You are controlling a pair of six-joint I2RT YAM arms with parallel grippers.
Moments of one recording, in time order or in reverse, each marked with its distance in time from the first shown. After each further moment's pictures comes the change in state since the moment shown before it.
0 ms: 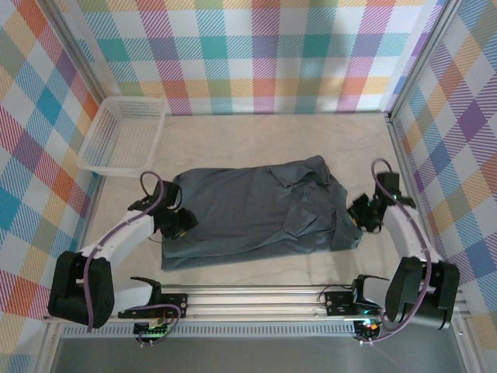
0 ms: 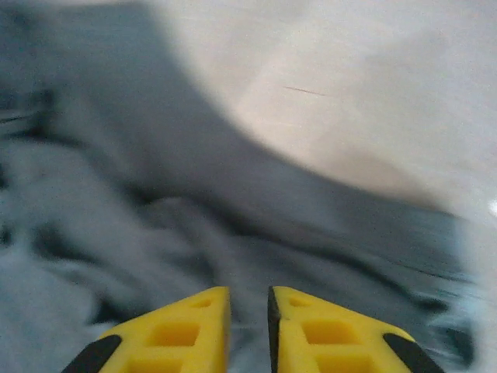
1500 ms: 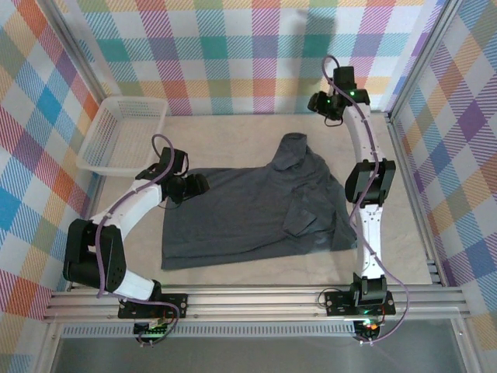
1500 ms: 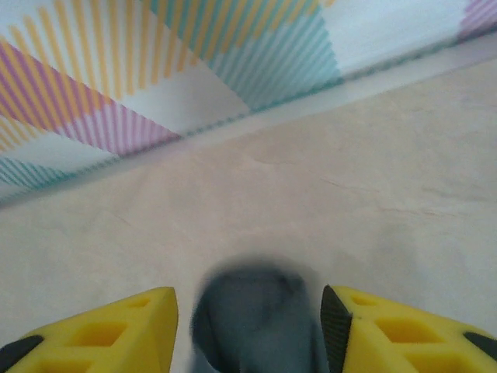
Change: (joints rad) left arm -0.005 0.243 0.293 0.093 -0.025 0.181; right arm 0.185 1.258 1.812 -0.259 0.074 -0.337
